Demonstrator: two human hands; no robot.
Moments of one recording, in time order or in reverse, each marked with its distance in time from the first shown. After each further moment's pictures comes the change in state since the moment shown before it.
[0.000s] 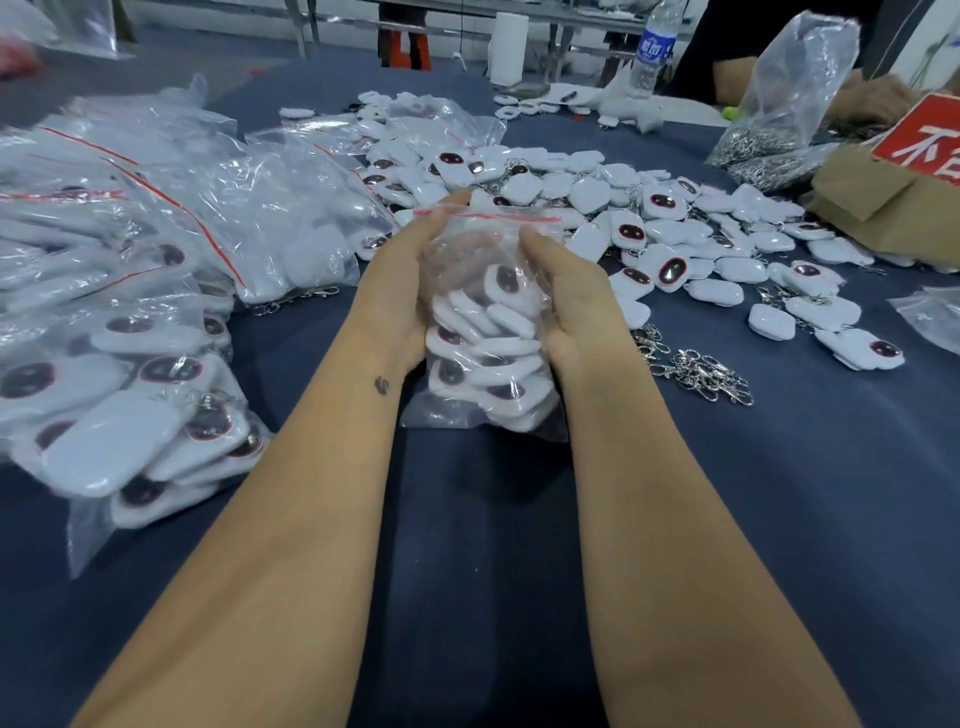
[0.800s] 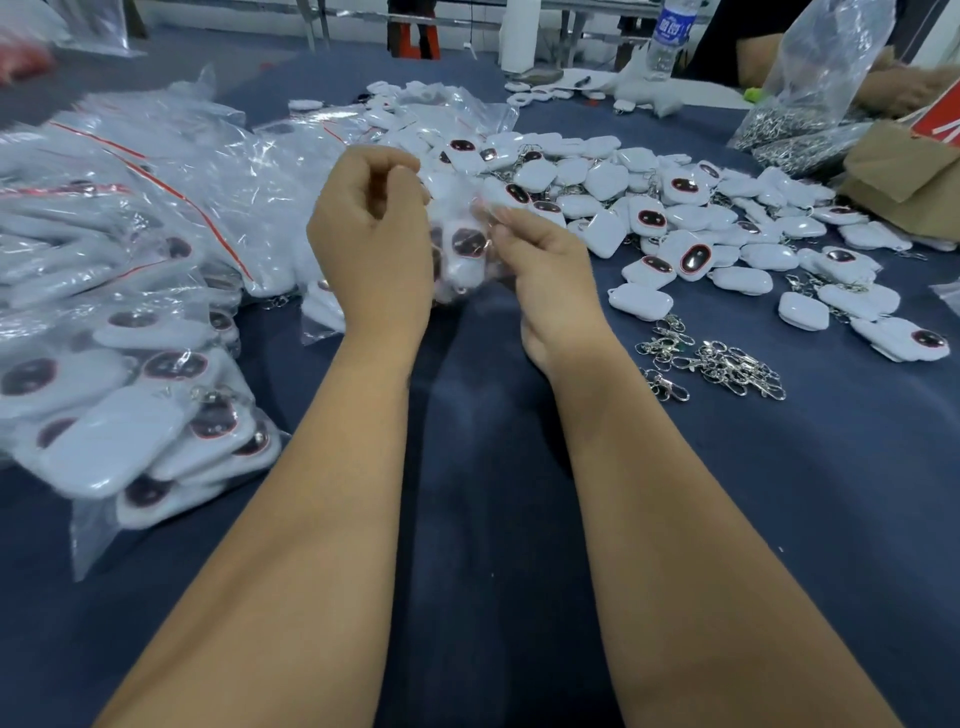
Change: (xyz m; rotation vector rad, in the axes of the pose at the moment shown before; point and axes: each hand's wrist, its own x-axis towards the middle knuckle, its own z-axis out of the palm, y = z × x) left_hand -0.013 0.014 0.004 0.580 0.408 0.797; right_hand 0.002 0.022 0.016 -0.367 -0.118 -0.328
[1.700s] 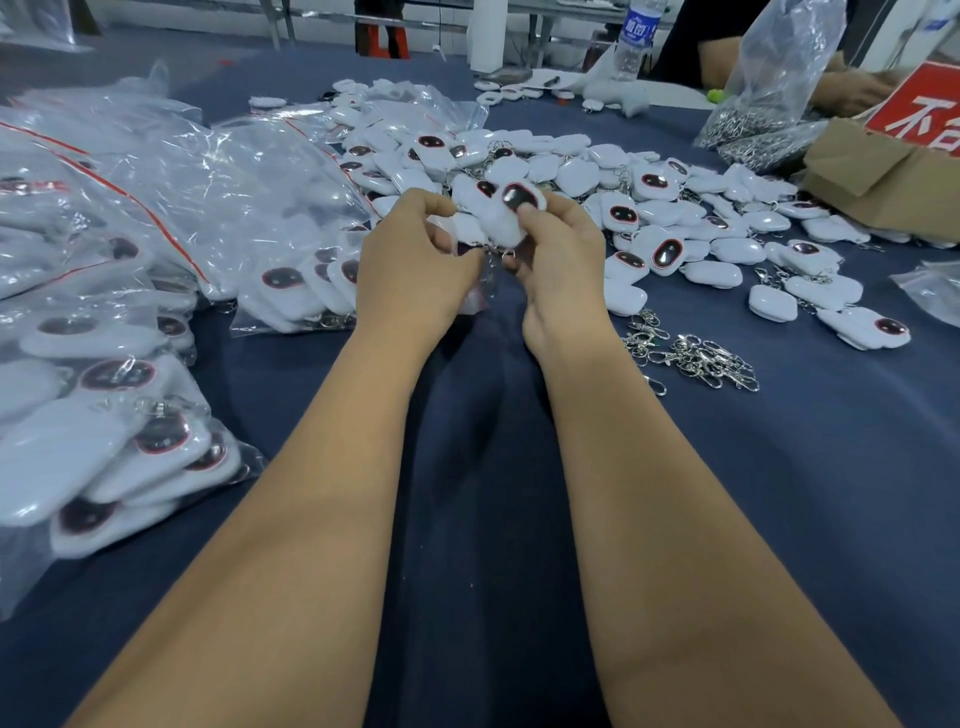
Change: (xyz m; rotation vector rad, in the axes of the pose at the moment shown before) left_hand -0.011 -0.021 0.021 0.402 -0.414 -0.110; right_hand 0.009 -0.011 -0.014 0.151 0.271 0.047
